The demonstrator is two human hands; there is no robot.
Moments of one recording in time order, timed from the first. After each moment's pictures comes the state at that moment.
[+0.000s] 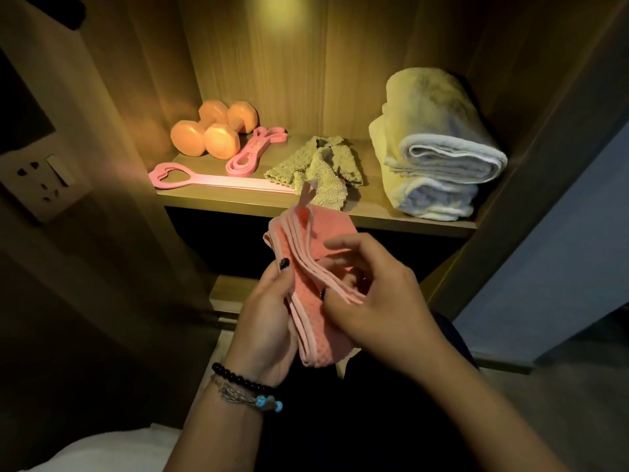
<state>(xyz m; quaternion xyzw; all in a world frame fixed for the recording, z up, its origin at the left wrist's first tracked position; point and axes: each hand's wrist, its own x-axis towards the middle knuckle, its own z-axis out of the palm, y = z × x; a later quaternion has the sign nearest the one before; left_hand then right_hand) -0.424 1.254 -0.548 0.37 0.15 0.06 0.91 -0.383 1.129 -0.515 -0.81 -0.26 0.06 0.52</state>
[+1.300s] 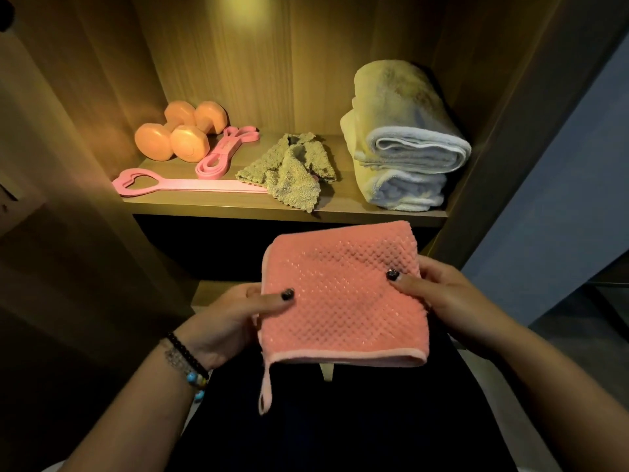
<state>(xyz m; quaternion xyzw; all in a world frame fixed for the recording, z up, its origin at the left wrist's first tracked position) -0.411 1.299 -0.567 0.58 0.08 -0.17 0.80 -0.330 1.036 -0.540 -0.73 -0.10 0.27 0.63</state>
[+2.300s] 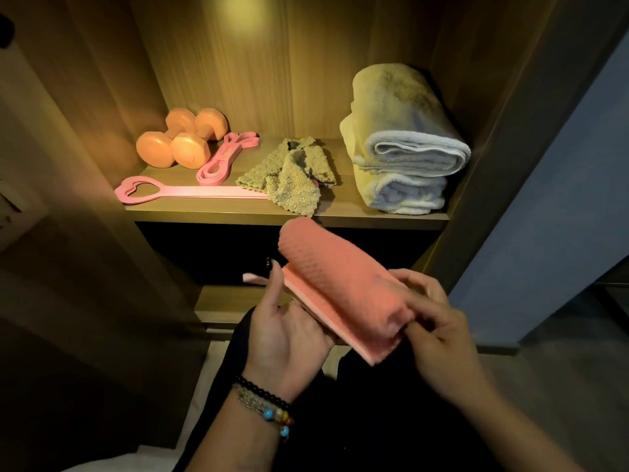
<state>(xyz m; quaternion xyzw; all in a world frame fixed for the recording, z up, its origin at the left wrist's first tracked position) -0.403 1.226 -0.579 0.24 0.16 -0.07 0.96 -0.369 1.045 -0.576 -0.77 -0.20 0.03 0.60</state>
